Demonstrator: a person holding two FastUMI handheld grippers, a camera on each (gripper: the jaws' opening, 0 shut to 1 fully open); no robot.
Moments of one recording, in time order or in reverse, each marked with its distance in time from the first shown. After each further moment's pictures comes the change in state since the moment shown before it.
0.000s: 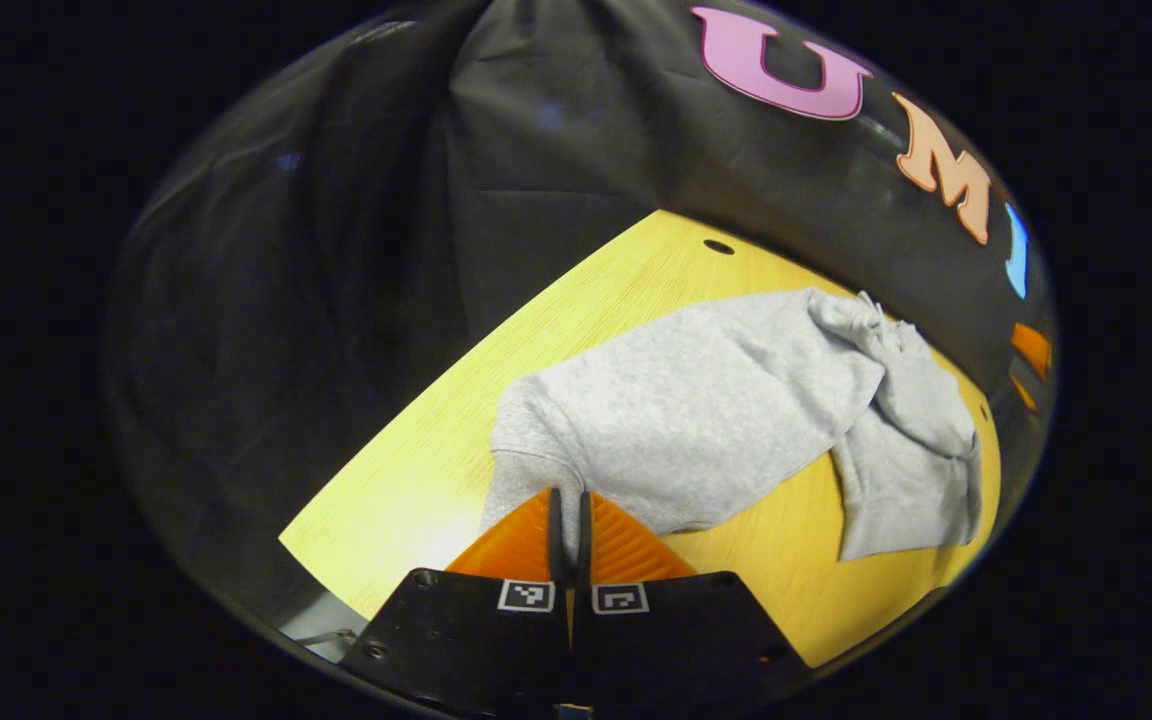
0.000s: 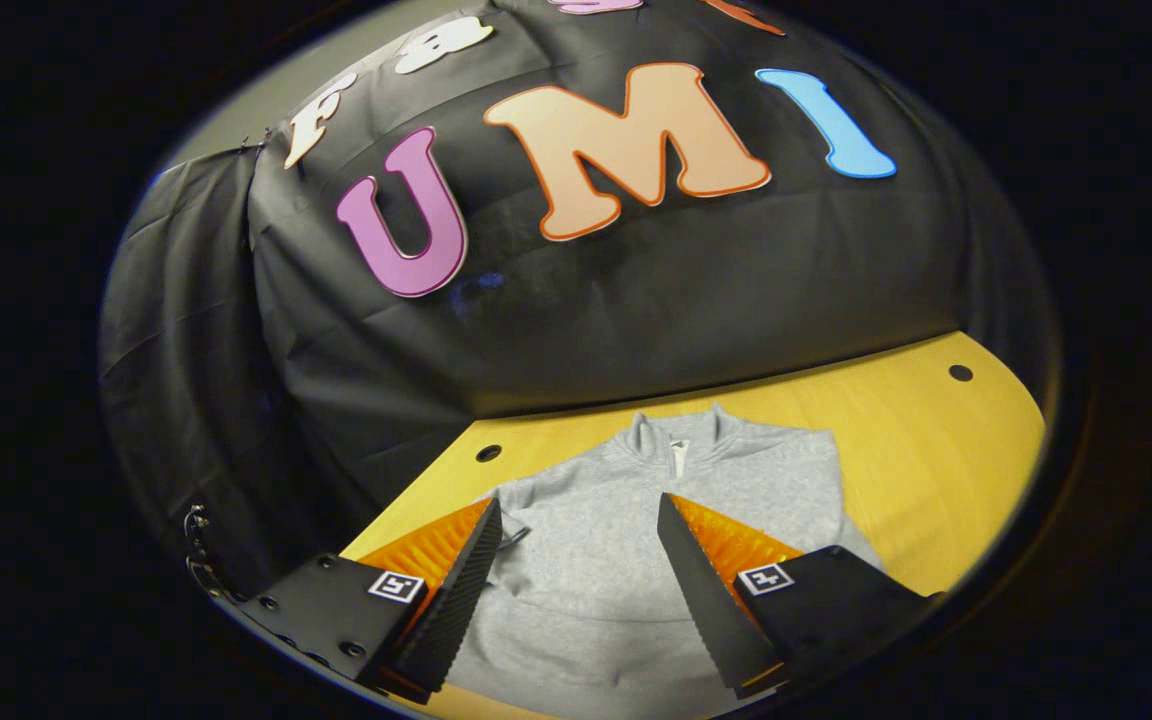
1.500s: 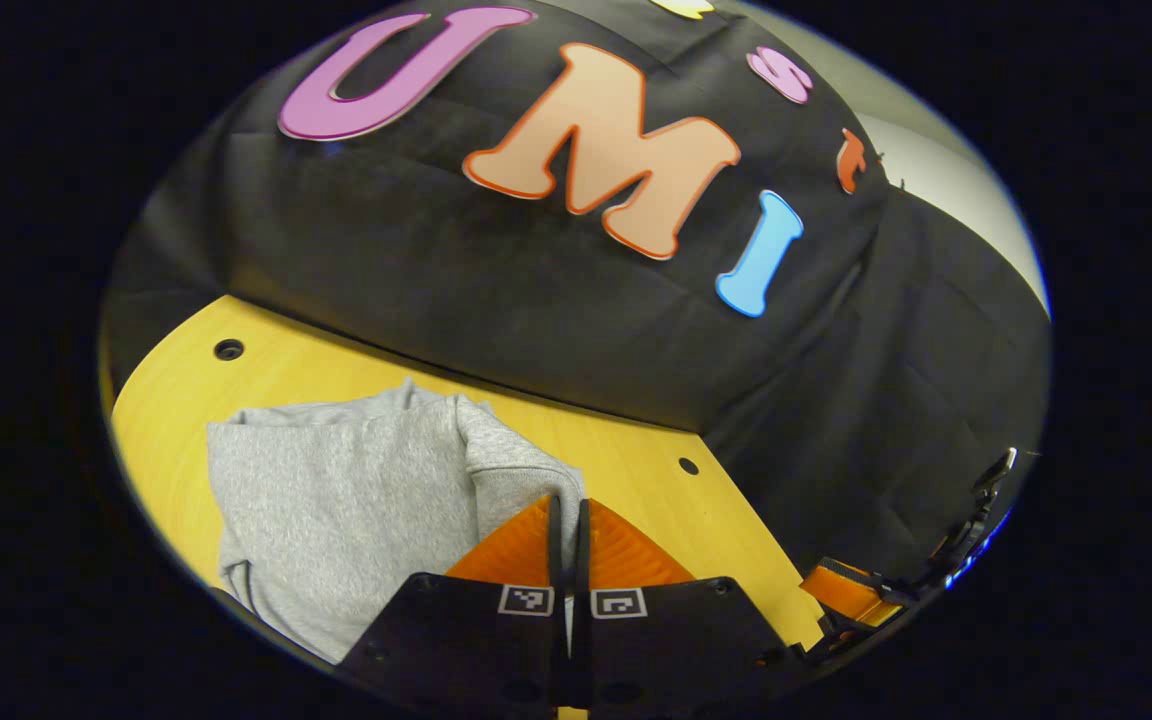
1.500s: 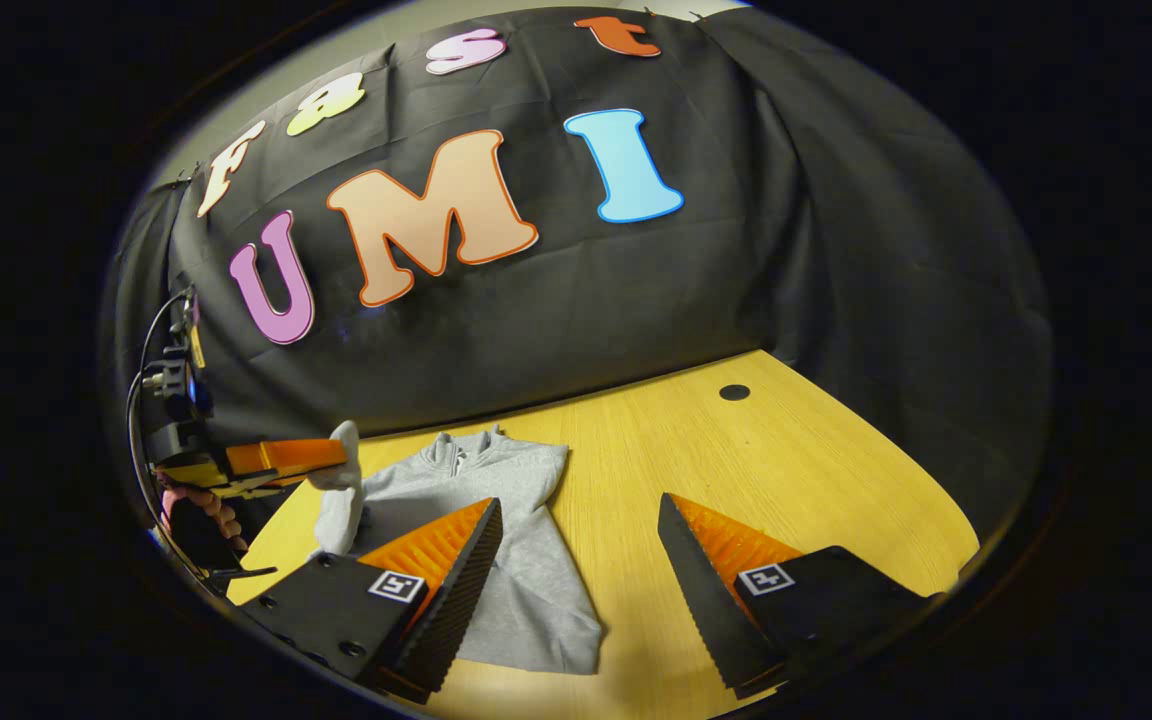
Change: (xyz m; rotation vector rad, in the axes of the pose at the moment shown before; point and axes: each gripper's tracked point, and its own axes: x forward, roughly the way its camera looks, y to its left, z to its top) left arm -0.048 -0.525 0.068 0.164 -0.123 -0.815; right arm -0.168 -0.223 0.025 0.039 -0.064 -0.318
